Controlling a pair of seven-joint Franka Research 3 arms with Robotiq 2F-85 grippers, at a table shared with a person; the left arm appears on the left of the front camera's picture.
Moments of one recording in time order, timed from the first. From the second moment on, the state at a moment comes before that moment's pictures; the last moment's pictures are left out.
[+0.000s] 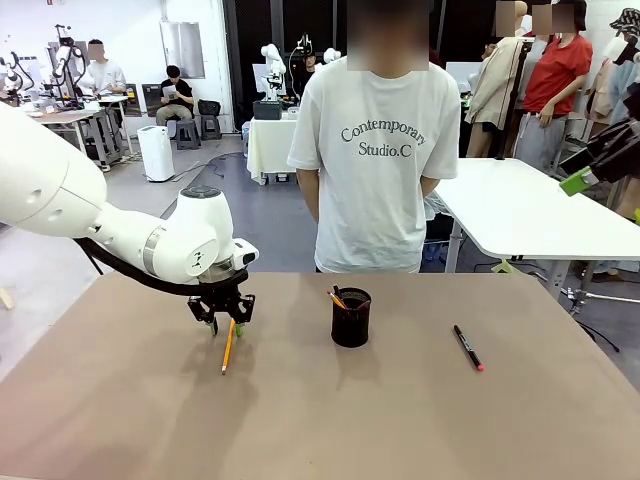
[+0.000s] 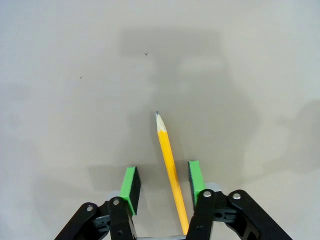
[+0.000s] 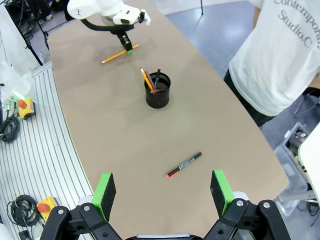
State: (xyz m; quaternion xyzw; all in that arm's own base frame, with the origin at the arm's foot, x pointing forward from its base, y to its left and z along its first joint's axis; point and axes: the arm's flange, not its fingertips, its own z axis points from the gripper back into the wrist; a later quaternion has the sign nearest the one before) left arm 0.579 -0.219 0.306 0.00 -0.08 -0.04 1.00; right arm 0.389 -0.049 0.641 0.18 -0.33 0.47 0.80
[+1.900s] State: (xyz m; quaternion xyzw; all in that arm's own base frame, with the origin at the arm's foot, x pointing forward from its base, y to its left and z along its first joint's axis) left arm 0.516 -0.243 0.457 -0.24 -0.27 -0.29 0.89; right arm 0.389 -0.049 0.641 0.18 -0.33 0.47 0.80
